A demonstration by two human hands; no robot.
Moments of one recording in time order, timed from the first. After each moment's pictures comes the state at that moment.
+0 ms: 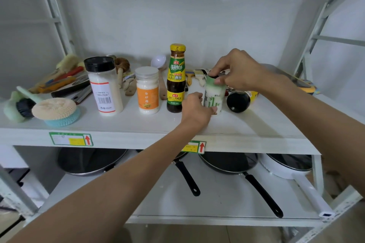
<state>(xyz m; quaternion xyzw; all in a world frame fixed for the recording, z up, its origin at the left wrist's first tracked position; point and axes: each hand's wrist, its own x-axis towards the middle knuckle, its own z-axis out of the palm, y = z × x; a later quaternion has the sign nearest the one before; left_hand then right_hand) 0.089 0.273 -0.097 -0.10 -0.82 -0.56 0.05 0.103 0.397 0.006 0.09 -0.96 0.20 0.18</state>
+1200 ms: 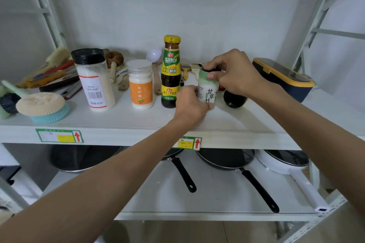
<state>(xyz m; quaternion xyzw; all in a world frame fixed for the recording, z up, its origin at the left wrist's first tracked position) 0.074 0.275 -0.107 -0.12 -0.82 -0.54 0.09 0.098 0.395 -0.021 0.09 -0.92 0.30 0.24</state>
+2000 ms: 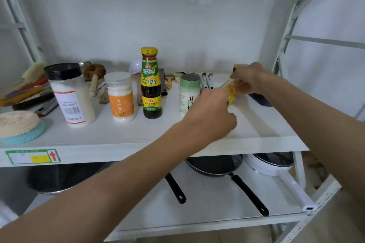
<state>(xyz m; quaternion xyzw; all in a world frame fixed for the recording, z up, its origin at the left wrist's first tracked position) 0.166 0.304 -0.036 -0.31 -0.90 -0.29 0.08 0.088 0.483 -0.004 -0.30 -0.81 0.48 0.15</state>
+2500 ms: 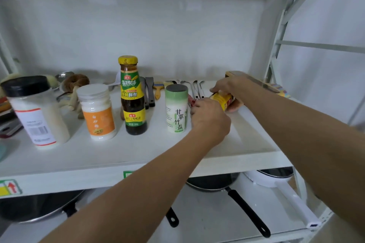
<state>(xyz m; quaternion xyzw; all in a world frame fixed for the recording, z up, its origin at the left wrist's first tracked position) 0.090 0.397 -0.075 -0.17 -0.96 -0.21 0.05 0.040 0.493 -0.021 -0.37 -0.83 0.41 0.02</state>
